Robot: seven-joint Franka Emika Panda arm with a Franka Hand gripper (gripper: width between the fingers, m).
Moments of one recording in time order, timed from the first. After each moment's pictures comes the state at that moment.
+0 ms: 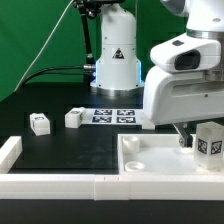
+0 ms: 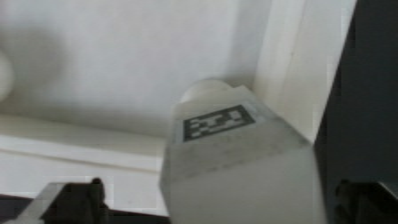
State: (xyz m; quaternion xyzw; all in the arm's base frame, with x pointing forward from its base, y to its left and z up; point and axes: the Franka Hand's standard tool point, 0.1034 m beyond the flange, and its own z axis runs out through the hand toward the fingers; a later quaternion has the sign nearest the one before) arm 0.634 0.120 0.072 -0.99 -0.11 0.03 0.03
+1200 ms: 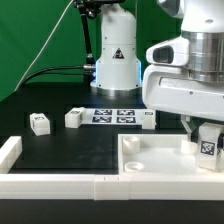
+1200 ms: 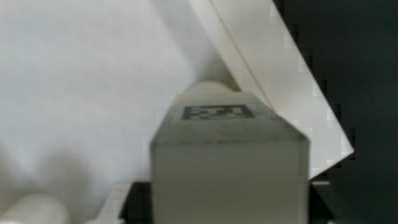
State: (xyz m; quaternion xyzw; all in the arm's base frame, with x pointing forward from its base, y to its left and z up) arm 0.636 0.114 0.070 -0.95 0.31 0.03 0.02
